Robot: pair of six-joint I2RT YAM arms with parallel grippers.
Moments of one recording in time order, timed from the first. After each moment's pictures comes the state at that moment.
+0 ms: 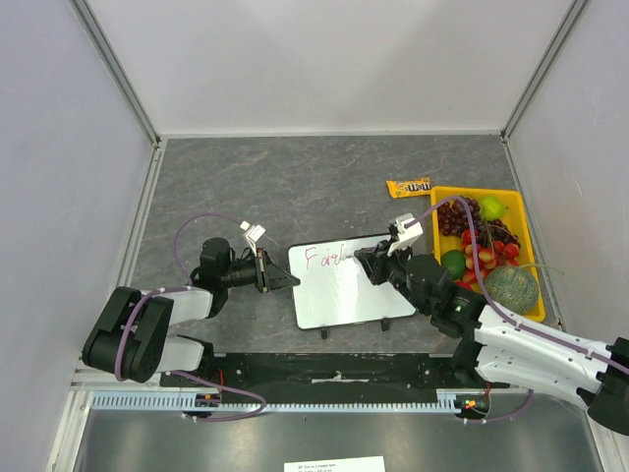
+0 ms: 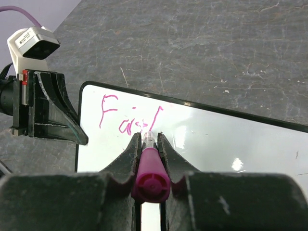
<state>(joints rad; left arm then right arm) -0.27 1.33 0.24 0.70 0.97 -0.61 0.96 0.85 0.51 0.14 0.37 0.37</state>
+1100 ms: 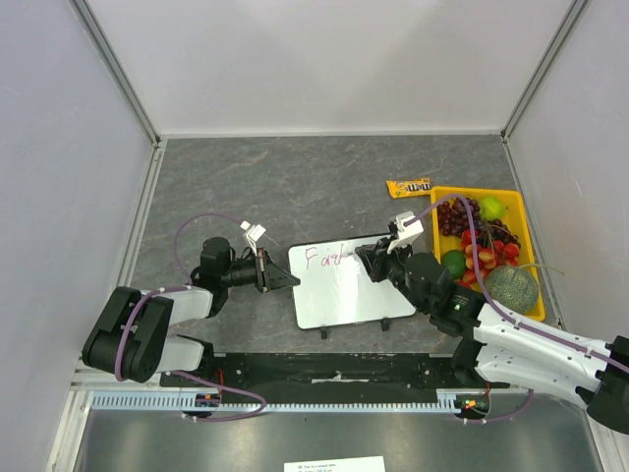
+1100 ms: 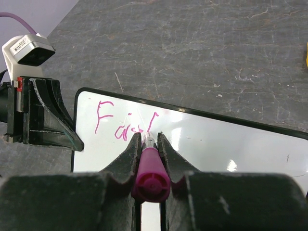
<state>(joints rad) -0.27 1.33 0.24 0.69 0.97 -0.61 0.96 0.86 0.53 0.14 0.40 0.36</state>
